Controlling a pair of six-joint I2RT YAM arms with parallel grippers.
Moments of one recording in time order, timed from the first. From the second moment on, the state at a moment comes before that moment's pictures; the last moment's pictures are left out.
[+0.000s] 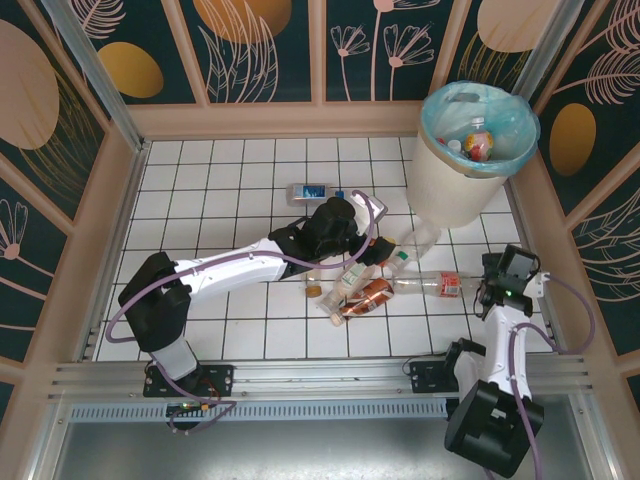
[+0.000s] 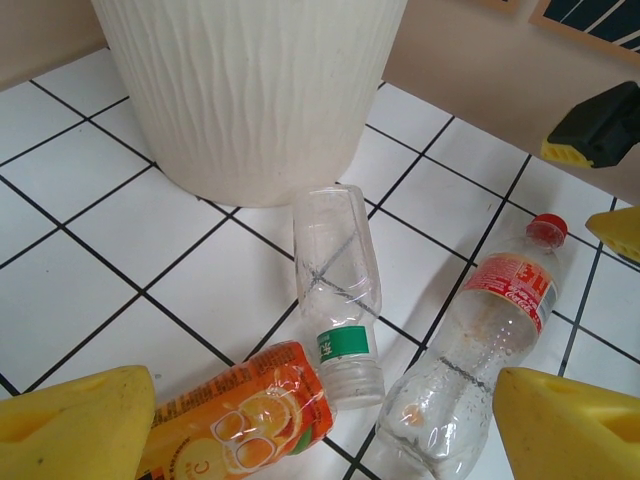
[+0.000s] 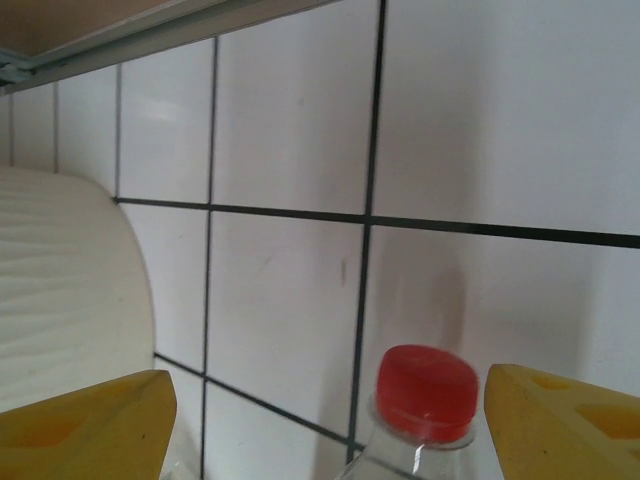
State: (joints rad) left arm -0.98 1.70 1.24 -0.01 0.04 -0.15; right arm -0.42 0.81 0.41 -0.44 0.07 1.12
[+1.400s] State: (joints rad) left arm -0.98 1.78 1.44 -0.12 -0.02 -0.21; right arm -0.66 0.80 0.22 -0.11 -0.26 0.96
